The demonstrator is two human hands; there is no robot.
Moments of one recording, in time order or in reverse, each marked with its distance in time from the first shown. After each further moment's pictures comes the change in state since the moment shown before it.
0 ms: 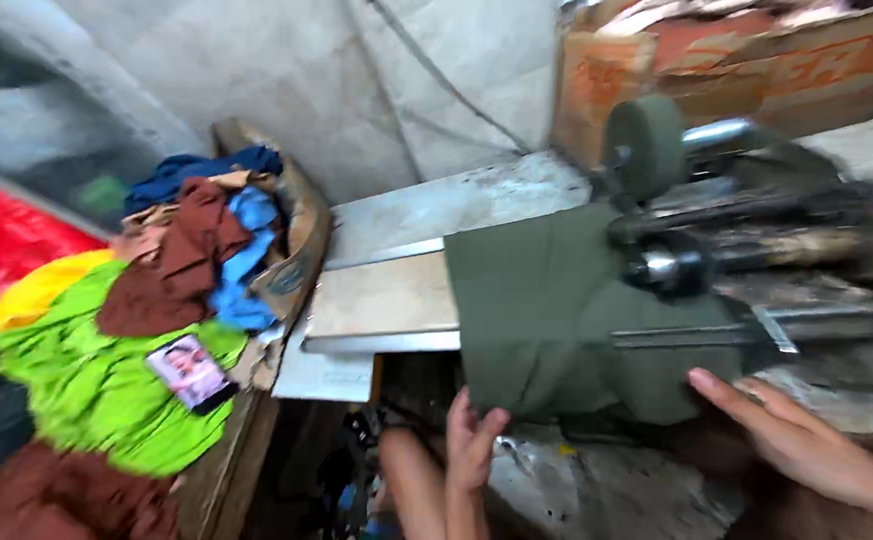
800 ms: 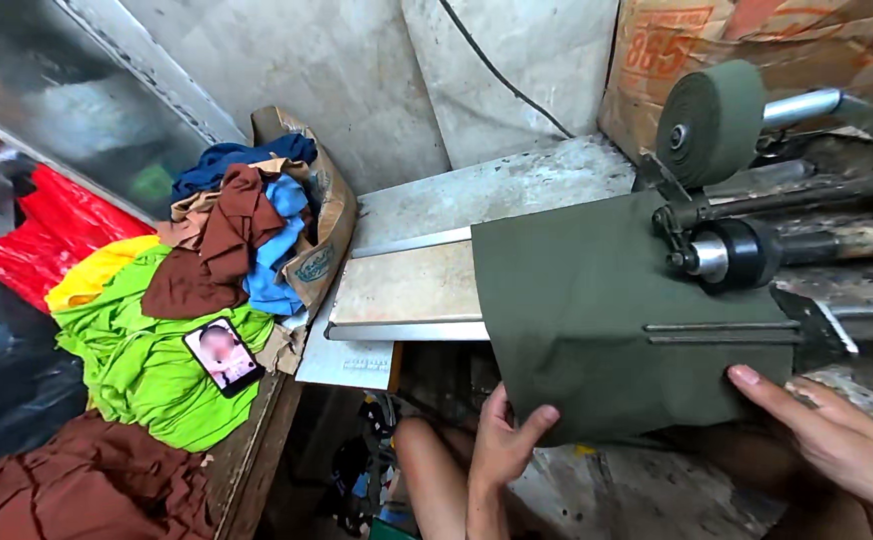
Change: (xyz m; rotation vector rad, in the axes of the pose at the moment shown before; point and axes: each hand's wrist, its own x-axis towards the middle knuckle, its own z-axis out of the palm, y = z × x) left_hand 0.002 -0.007 0.006 0.111 -0.075 -0.037; right_hand 0.004 0.009 -0.003 0.076 -0.003 -0.043
